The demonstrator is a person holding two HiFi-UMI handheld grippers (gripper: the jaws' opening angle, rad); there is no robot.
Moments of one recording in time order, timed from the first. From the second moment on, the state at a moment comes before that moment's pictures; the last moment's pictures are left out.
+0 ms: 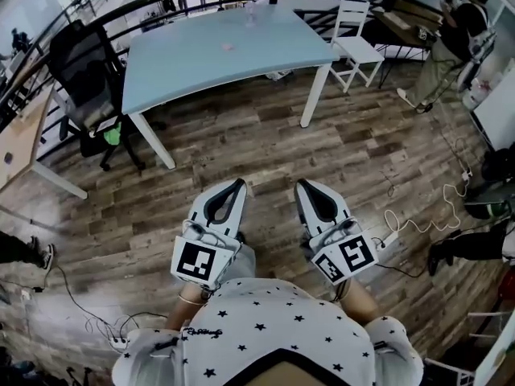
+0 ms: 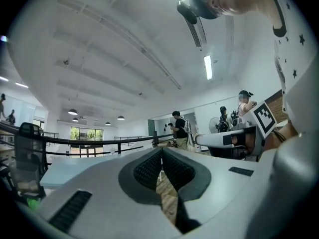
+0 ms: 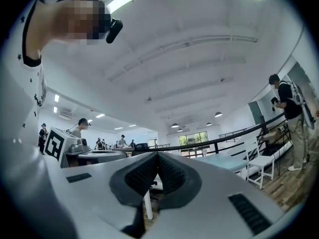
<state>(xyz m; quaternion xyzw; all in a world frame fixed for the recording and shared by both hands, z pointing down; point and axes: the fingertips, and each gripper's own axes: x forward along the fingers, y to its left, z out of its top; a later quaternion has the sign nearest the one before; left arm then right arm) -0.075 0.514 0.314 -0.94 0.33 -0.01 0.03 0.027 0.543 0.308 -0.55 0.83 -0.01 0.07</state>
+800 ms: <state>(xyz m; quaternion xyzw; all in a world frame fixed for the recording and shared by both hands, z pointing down) -0.133 0.296 0.314 -0.95 0.32 0.01 0.01 -0.011 0.332 0.302 -0.57 0.82 -0.04 0.07</state>
